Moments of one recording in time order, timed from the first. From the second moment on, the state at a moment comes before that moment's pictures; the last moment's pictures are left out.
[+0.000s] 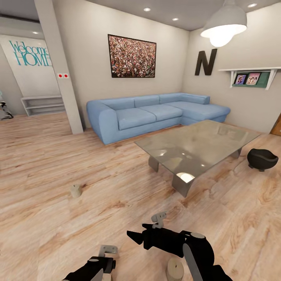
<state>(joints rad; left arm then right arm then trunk) -0.53 -0.06 -0.61 -0.23 0.55 0.14 0.19 -0.15 0.11 0.18 -1.58 -0.17 0.81 0.62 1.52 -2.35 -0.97</state>
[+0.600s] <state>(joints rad) -0.53 -0.06 -0.61 -0.23 0.54 0.14 0.19 -0.15 0.11 0.18 -1.58 -0.17 0.81 0.62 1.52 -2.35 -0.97</state>
